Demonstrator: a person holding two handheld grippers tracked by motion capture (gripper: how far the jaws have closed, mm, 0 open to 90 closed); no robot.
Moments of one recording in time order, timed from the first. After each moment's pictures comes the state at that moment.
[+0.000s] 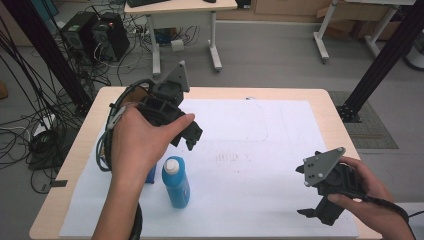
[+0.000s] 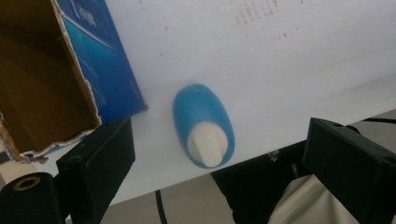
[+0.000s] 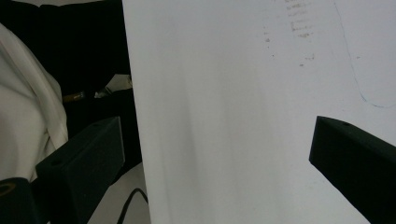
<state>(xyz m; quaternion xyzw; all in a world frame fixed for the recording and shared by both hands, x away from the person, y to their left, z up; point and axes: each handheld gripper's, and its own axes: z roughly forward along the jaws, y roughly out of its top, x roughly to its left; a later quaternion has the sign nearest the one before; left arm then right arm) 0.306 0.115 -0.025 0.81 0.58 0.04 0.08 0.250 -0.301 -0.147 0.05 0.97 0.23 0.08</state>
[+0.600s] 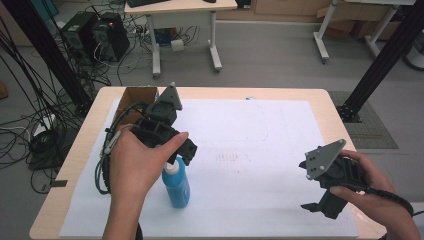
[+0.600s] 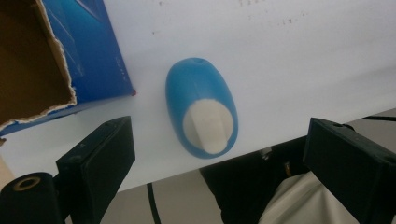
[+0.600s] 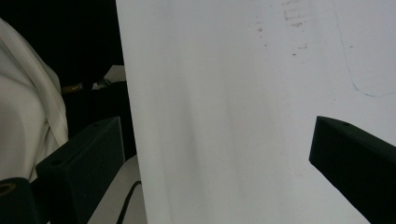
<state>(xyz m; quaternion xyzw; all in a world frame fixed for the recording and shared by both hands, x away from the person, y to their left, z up) 0.294 0.131 -0.056 0.79 0.61 0.02 0.09 0.264 -0.301 -0.135 0.06 0.97 0.20 0.07</state>
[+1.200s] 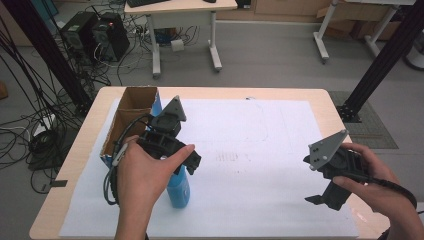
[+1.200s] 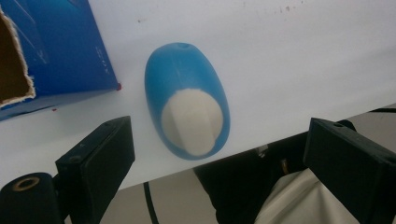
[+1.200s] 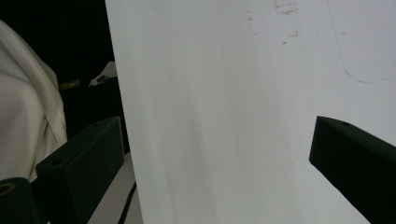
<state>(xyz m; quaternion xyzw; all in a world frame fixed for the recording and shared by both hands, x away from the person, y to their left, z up) 0.290 0.122 -0.078 0.79 0.61 0.01 0.09 0.278 -0.309 -0.131 0.08 0.98 0.20 0.06</state>
